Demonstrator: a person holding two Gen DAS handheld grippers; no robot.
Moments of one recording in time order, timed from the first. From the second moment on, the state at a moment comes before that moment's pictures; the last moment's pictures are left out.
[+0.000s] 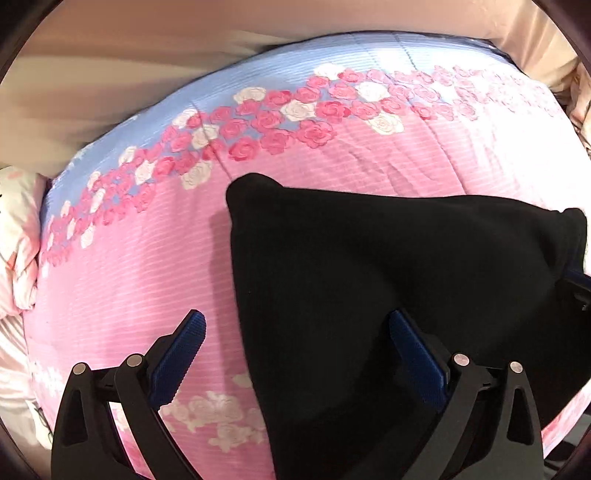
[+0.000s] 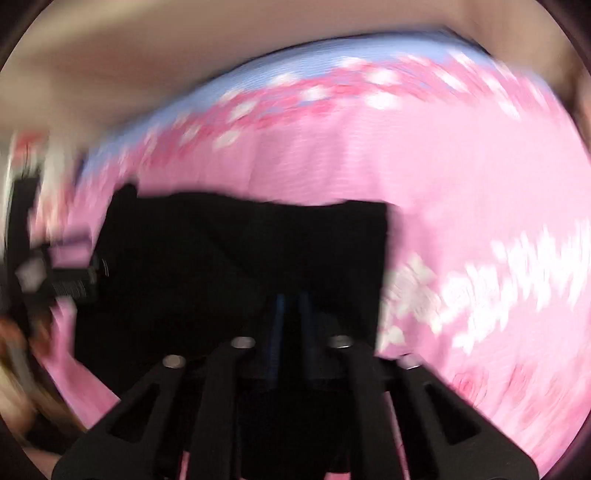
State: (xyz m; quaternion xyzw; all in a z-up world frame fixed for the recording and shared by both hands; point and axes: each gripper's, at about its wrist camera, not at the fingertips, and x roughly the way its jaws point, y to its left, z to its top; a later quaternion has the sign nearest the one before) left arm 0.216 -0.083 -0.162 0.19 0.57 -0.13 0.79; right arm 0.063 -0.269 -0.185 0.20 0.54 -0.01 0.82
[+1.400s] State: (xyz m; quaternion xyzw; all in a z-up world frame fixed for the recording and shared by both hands) left arm 0.081 -0.174 -0.164 0.31 0.56 -0.20 0.74; right arm -0.048 -0.319 -0.170 0.34 0.47 -0.04 0.82
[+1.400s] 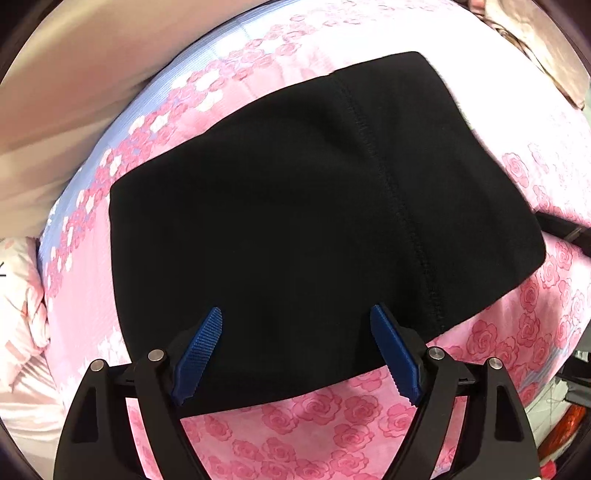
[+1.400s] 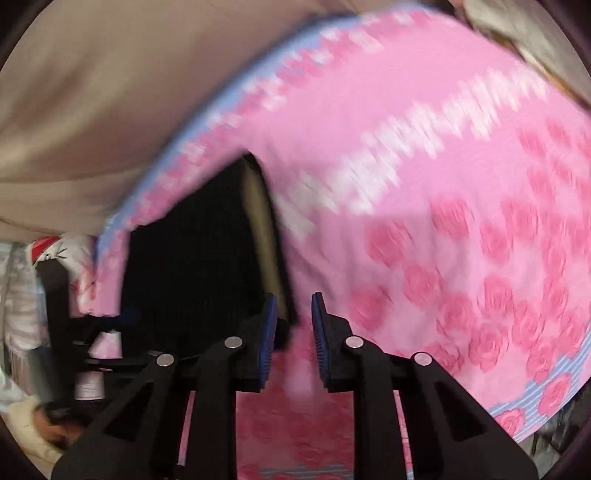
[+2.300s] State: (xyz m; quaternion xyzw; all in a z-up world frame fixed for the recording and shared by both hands) left arm 0.131 0.005 -0.170 0.13 0.61 -0.11 0.77; right arm 0.116 -0.217 -0.145 0.22 0.53 0.16 0.80
